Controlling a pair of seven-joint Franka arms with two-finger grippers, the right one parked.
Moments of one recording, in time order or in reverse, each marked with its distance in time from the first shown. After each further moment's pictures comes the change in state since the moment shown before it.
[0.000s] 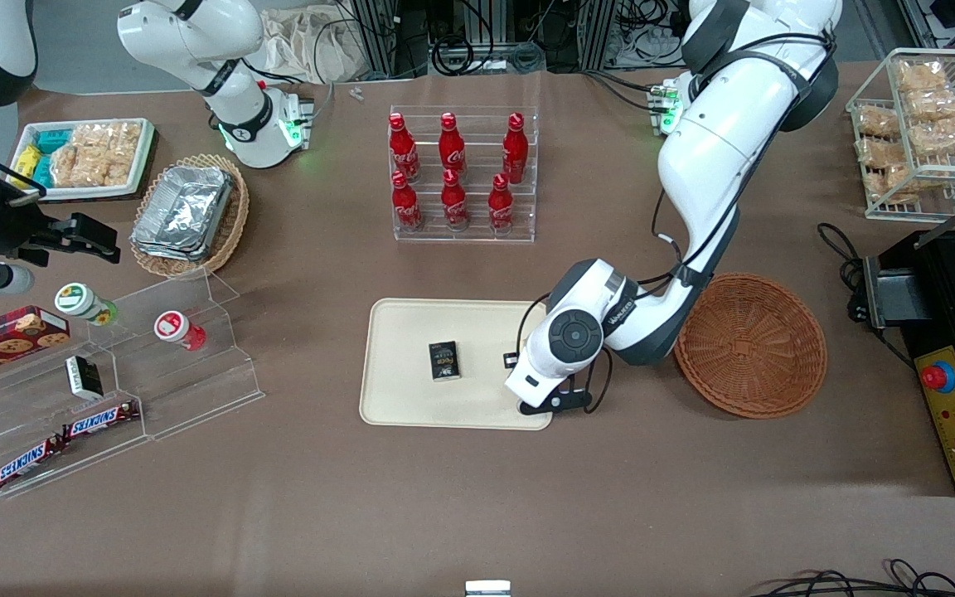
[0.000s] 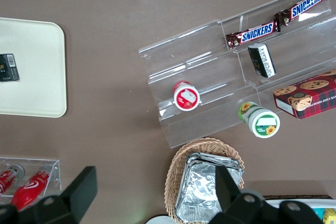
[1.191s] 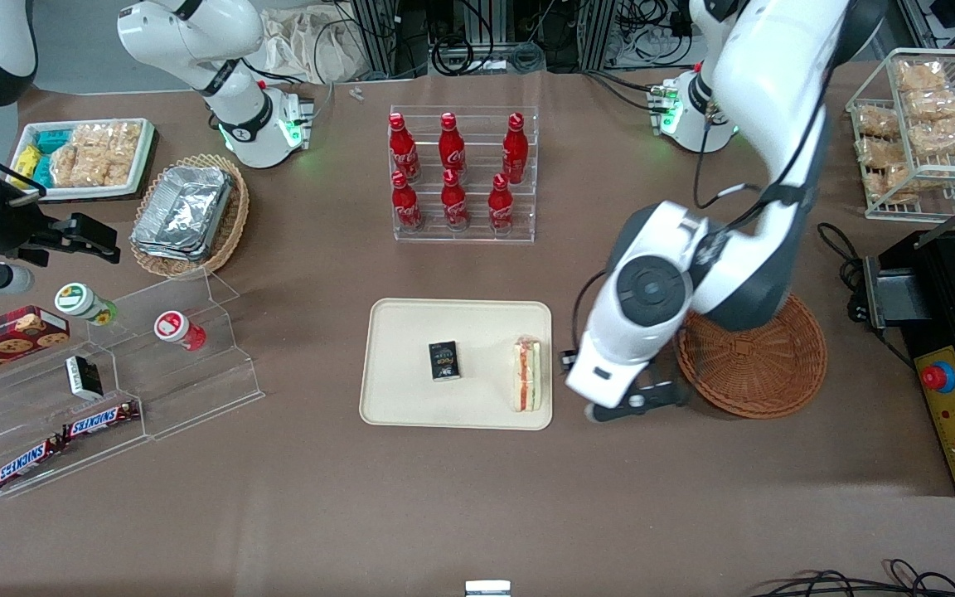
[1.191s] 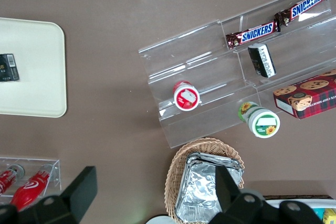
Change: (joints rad) arm -0.020 -0.316 0.201 0.067 0.003 -0.319 0.004
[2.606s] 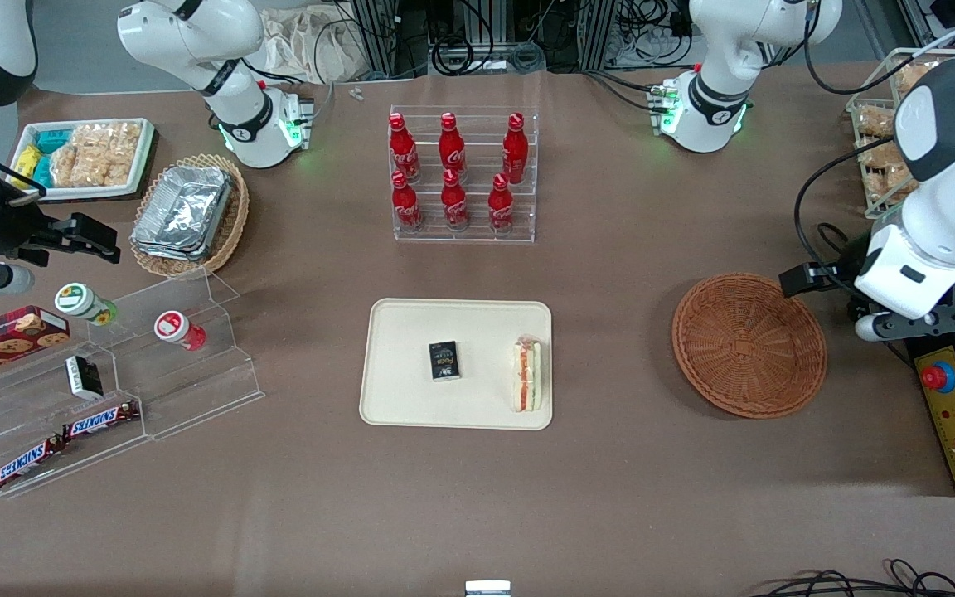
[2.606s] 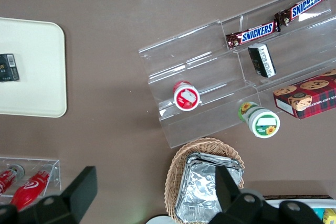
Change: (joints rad) arm 0.054 -0.482 0.400 -0.429 -0.181 -0.067 0.615
